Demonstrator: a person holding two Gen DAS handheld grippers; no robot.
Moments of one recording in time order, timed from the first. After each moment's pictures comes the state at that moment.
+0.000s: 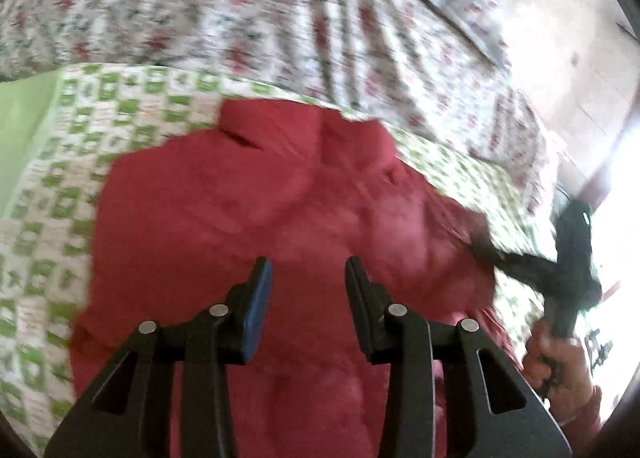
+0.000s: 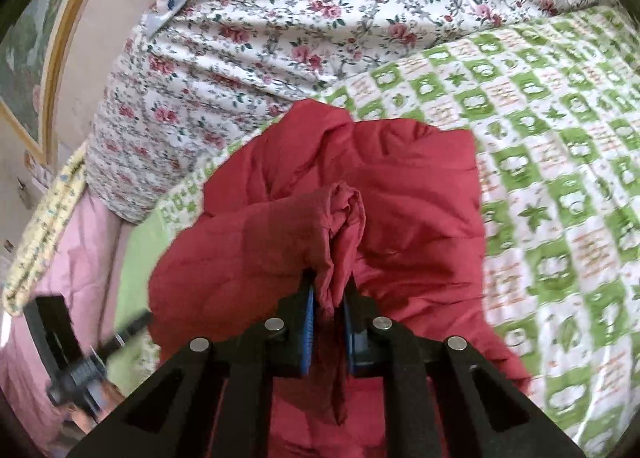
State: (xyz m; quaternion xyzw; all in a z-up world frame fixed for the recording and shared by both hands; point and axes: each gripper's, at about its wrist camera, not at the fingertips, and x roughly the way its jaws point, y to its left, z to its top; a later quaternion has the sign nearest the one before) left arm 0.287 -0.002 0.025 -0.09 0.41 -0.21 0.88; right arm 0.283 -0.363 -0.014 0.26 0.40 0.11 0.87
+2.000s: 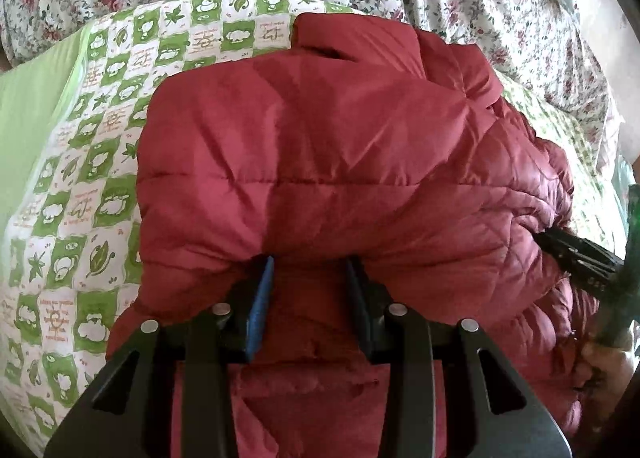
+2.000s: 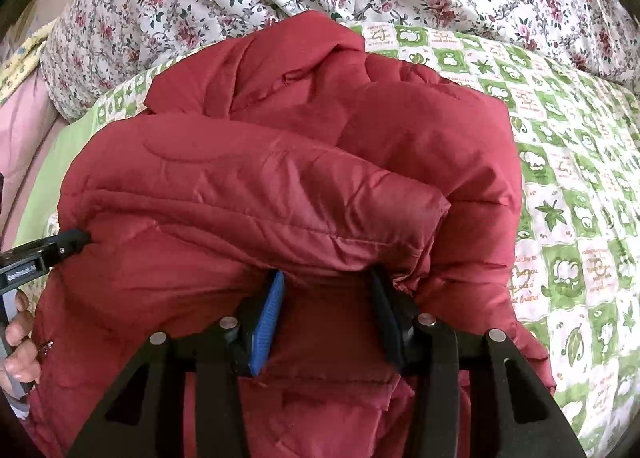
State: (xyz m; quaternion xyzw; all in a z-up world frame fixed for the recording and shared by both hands) left arm 0.312 0.005 -0.057 0.00 0.49 -0.13 0.86; right arm 0.290 -0.293 -0.067 0.08 0.45 0.05 0.89
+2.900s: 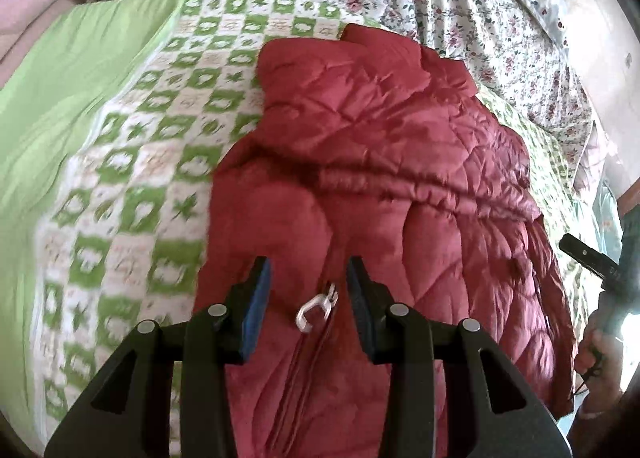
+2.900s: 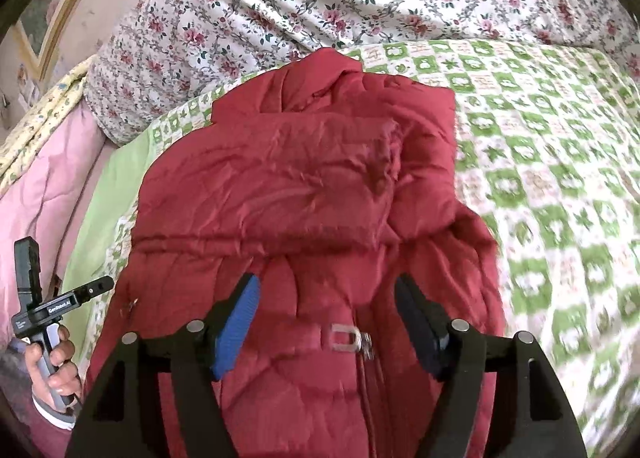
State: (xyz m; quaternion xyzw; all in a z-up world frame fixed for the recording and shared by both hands) left arm 0.182 0.086 -0.020 -0.08 0.50 -0.11 0.86; right arm 0.166 -0.315 -0.006 0.15 0.44 0.09 0.88
